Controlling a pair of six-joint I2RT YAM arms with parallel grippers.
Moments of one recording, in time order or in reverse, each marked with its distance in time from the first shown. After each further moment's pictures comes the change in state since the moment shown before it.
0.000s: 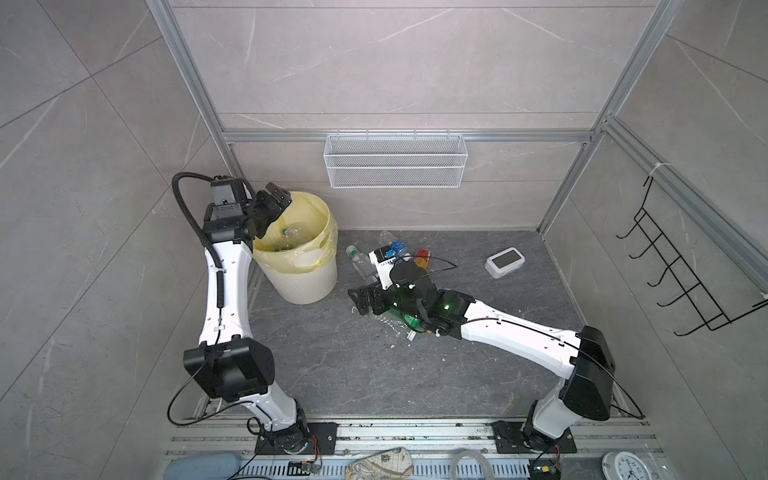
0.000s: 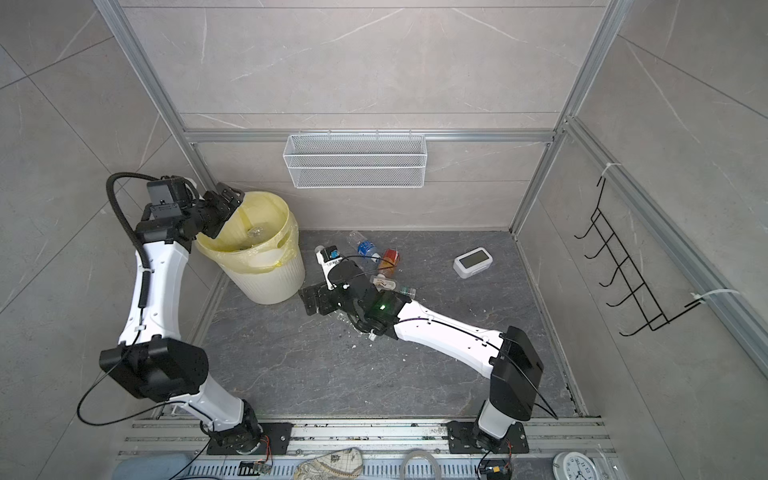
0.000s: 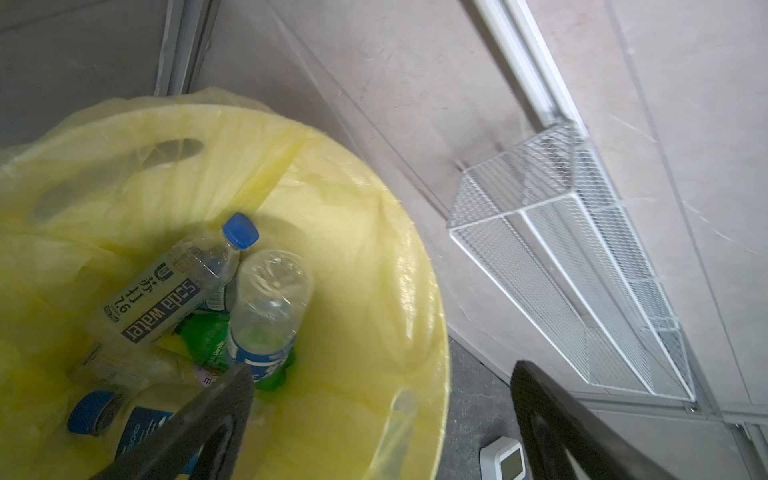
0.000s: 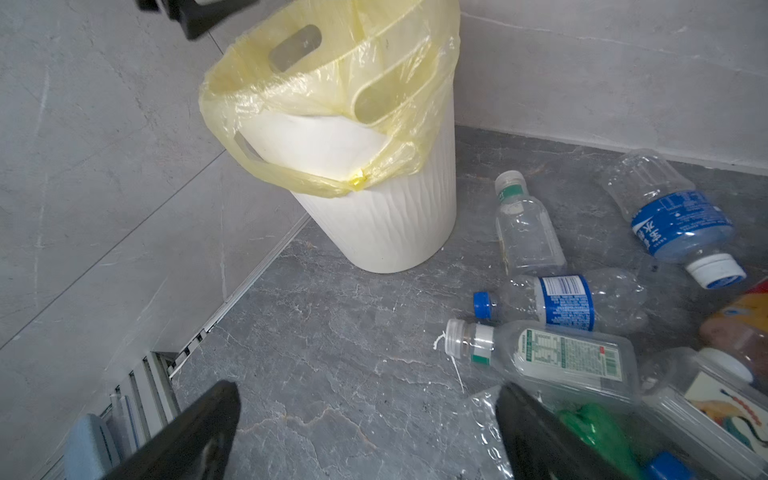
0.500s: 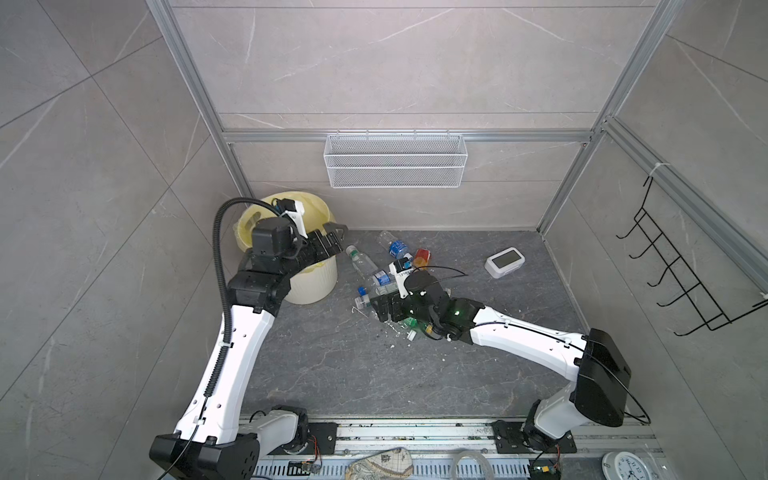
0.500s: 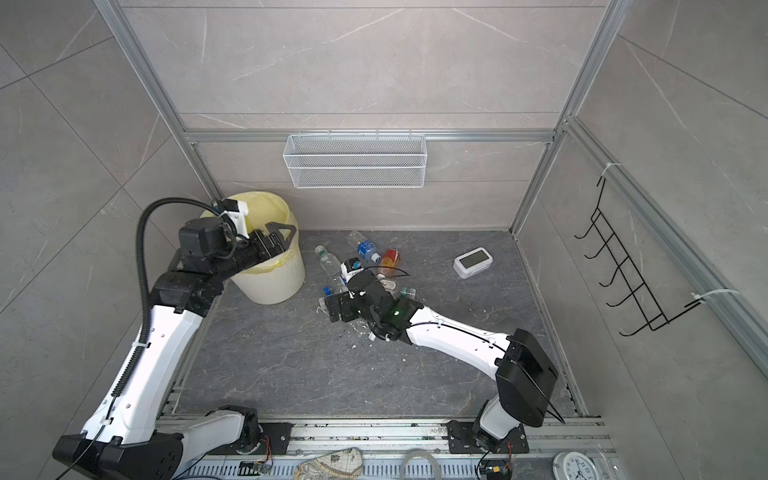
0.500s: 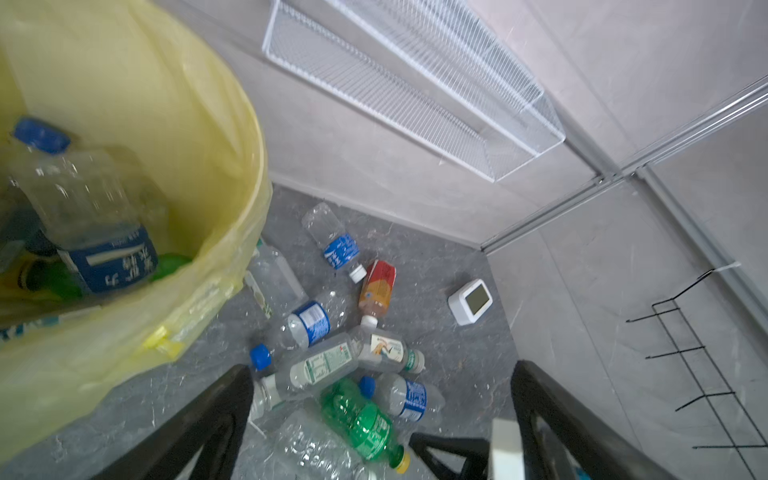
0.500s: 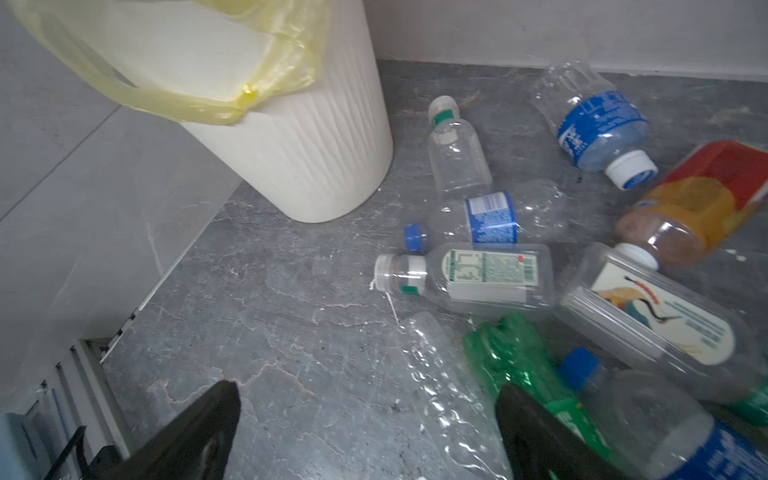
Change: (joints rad) left arm -0.378 -0.428 -0.537 0.127 -0.040 0.123; right arm -0.090 -0.087 -0.237 0.014 0.004 0.031
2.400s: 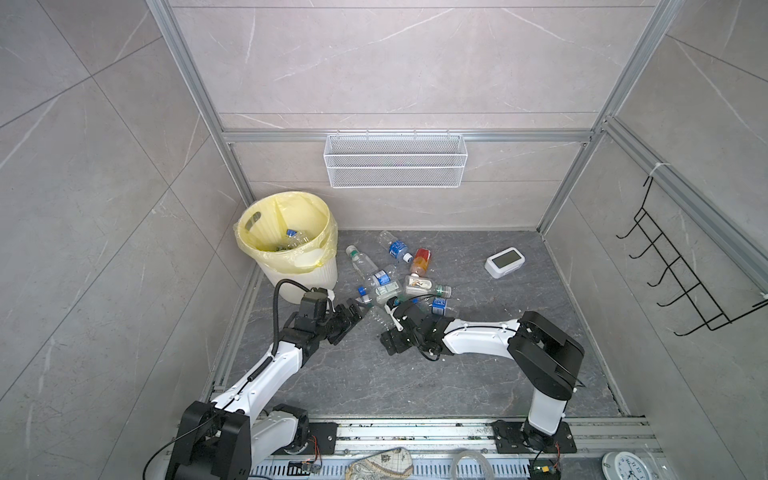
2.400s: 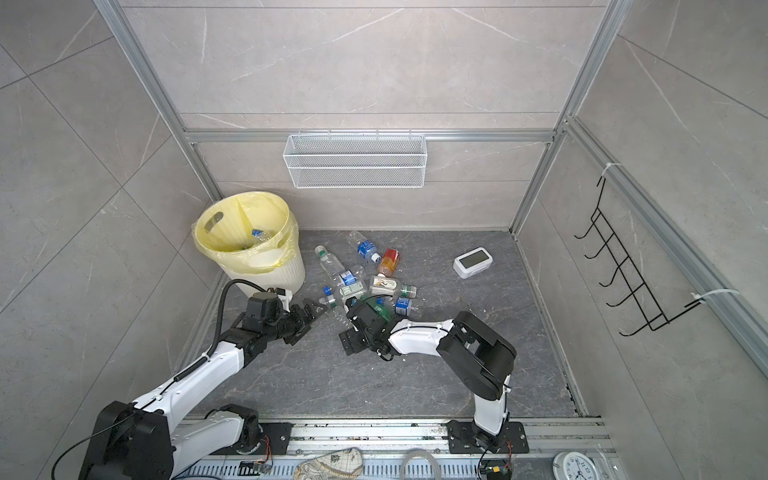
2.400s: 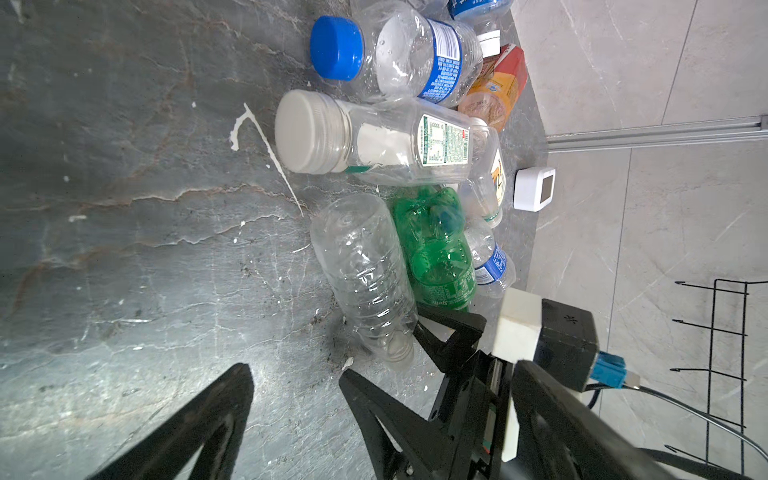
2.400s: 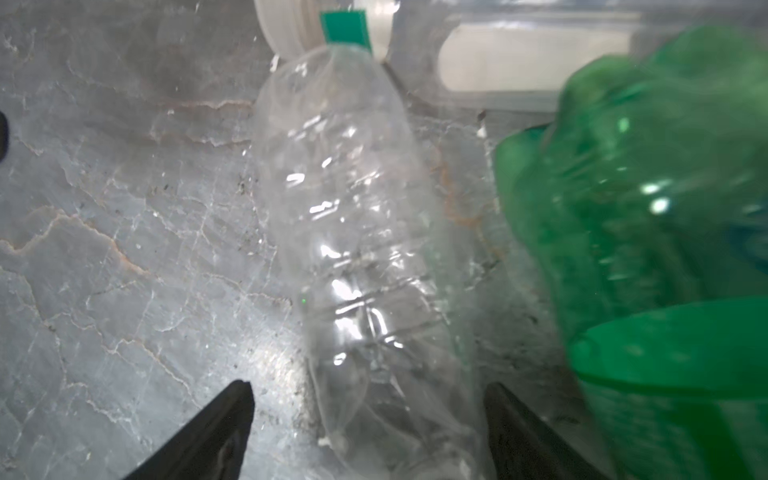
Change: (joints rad) left arm -0.065 -0.068 -0.796 0.429 0.158 -0.396; right arm 0.019 0.283 -0.164 0.111 -0.080 -0.094
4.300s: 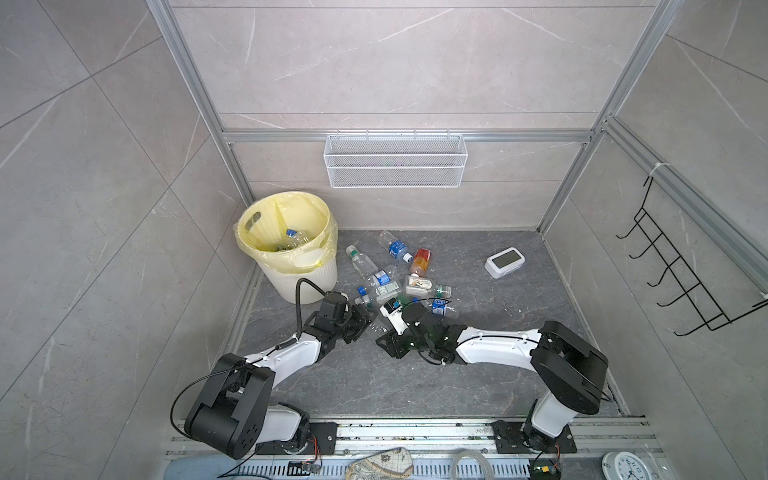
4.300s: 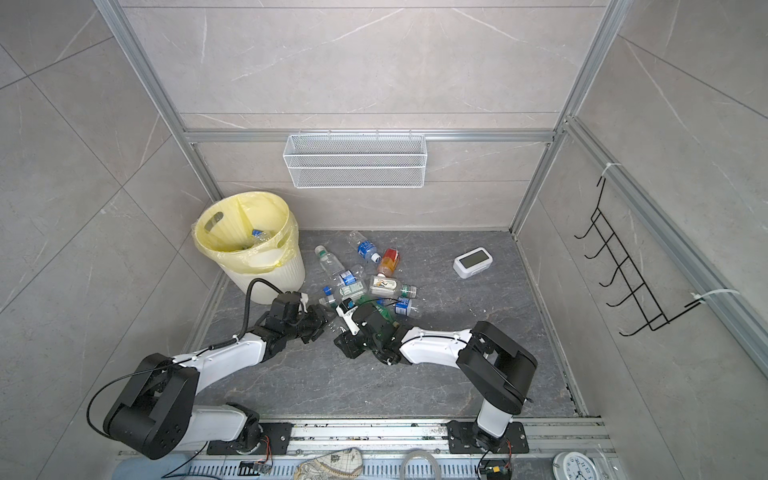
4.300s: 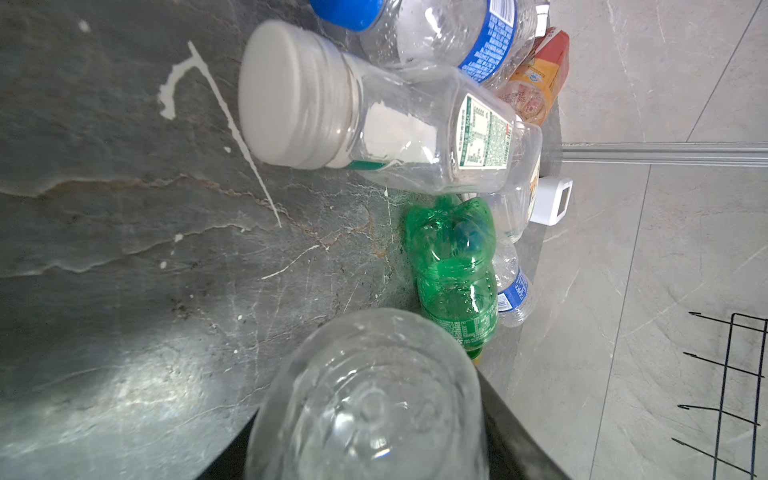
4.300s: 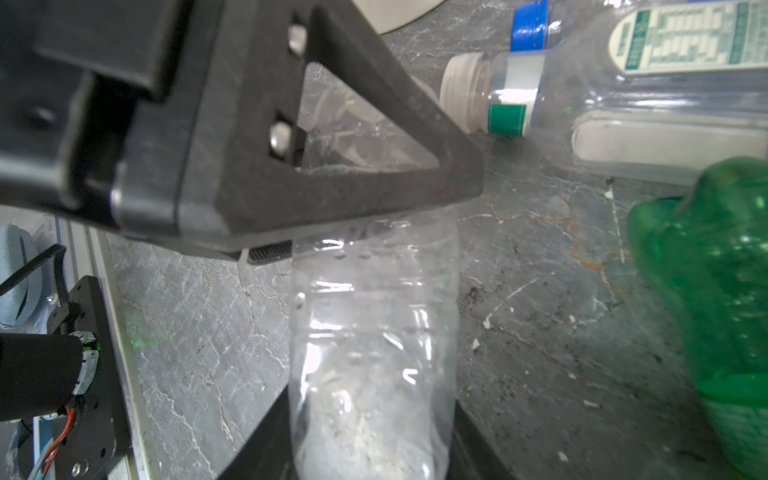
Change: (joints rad) left arm -0.130 0.253 -0.013 0.272 -0.097 -0.158; right arm 0.021 -0.148 -0.121 0.194 -0.191 0.005
